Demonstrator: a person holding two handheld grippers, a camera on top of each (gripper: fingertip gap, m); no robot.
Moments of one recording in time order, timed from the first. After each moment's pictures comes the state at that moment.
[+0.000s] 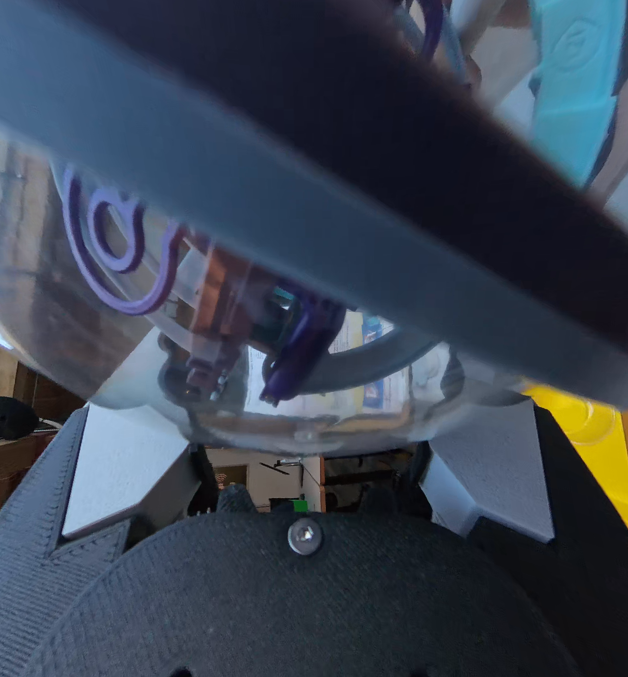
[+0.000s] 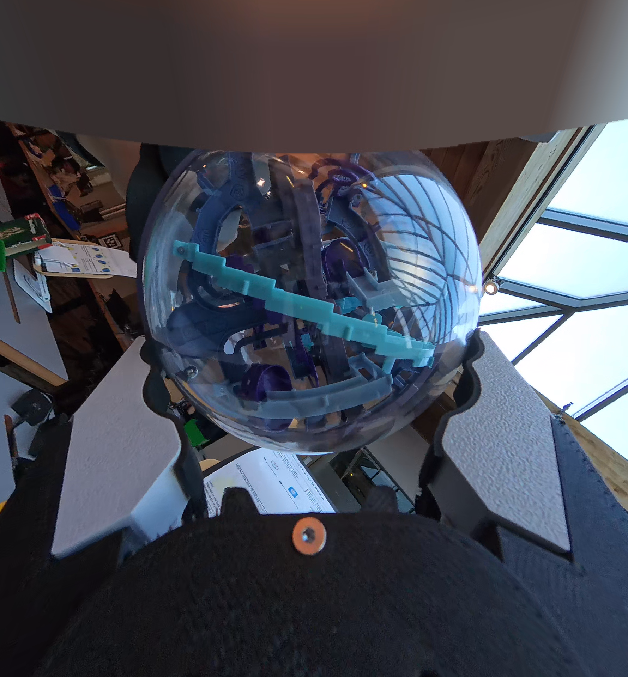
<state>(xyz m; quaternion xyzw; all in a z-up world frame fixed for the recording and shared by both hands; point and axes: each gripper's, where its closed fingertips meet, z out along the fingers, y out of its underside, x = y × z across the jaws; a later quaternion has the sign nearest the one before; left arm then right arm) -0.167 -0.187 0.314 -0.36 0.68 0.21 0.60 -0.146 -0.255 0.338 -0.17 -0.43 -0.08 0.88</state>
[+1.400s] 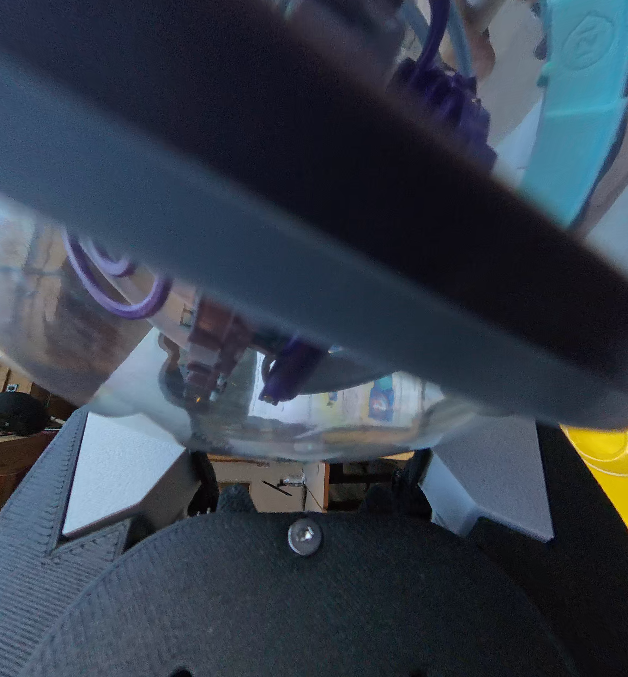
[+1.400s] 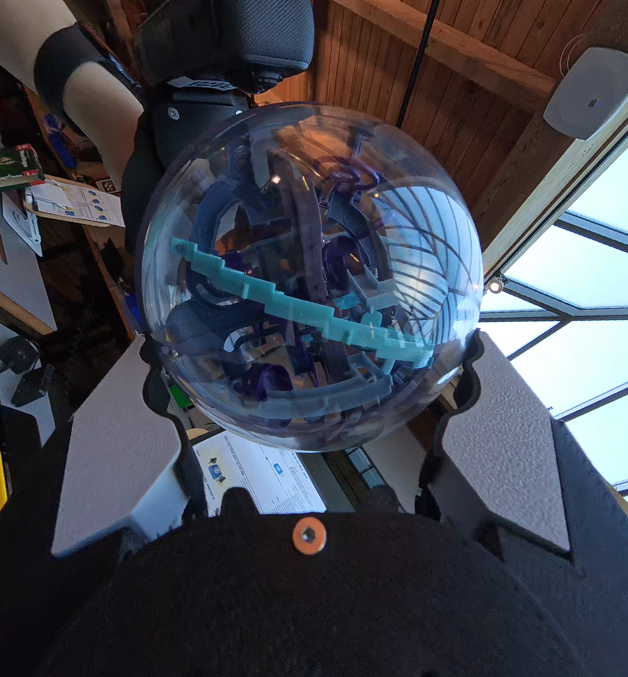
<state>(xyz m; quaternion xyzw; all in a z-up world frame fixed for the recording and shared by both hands) -0.184 -0.164 0.309 -0.34 0.66 0.19 0.64 -0.169 -0.234 0.332 -0.19 -0.45 -0.15 0.86</state>
